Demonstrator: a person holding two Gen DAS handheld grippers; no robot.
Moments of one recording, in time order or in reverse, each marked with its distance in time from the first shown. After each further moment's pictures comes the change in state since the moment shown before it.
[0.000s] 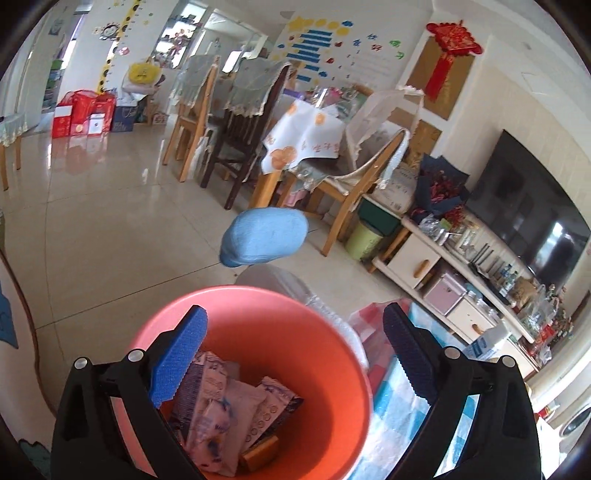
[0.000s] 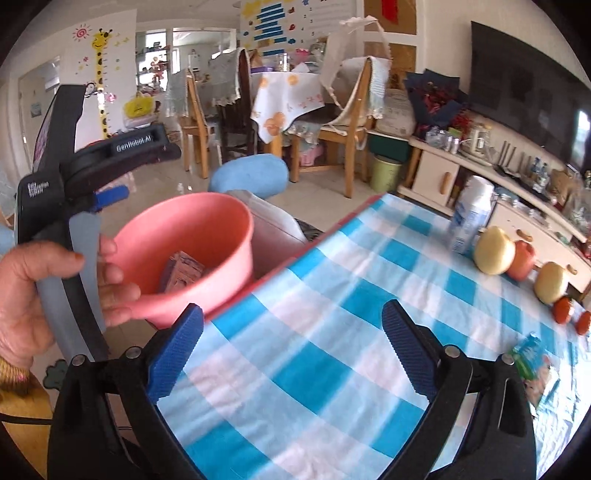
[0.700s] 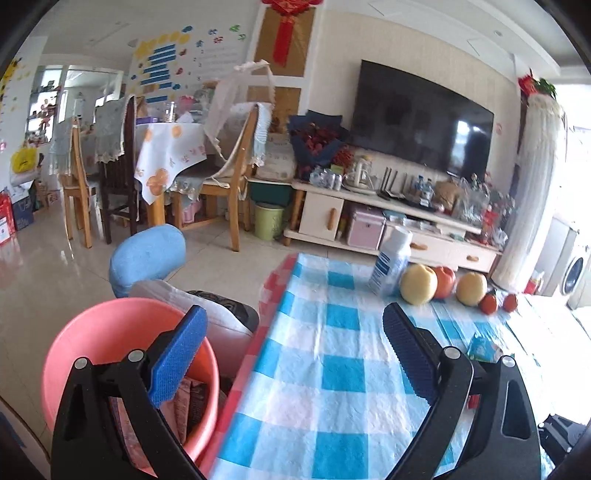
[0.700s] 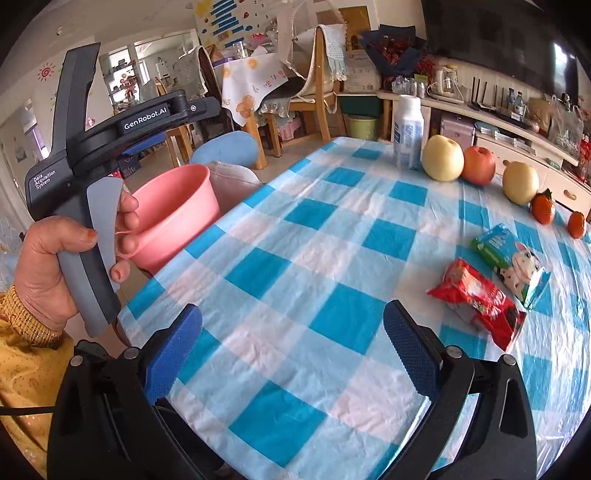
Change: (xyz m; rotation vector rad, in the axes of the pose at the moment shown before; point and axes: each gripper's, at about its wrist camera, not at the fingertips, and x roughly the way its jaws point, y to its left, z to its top) left arm -0.032 -0.138 -0.074 0.471 0.033 -0.259; right arm -0.056 -0.074 -0.080 0.194 0.091 0.049
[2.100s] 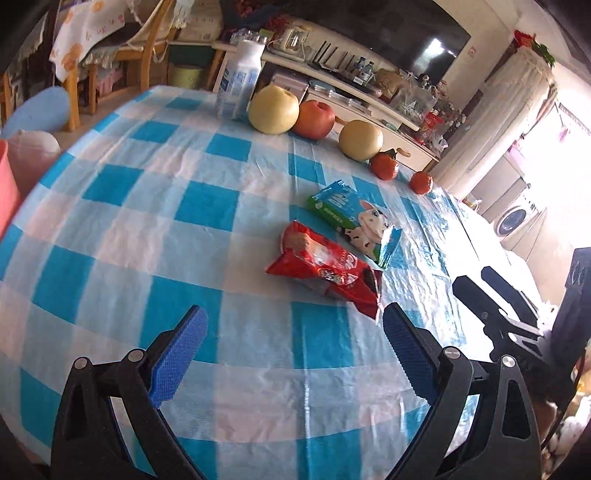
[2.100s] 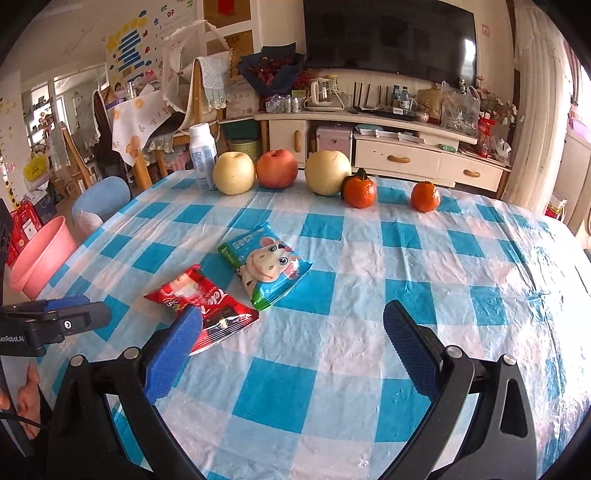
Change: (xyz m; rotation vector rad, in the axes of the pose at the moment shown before) left arm 0.021 -0.185 -0.104 -0.133 0.547 -0.321; right arm -0.084 -0.216 -0.033 0.169 -0.112 -0.326
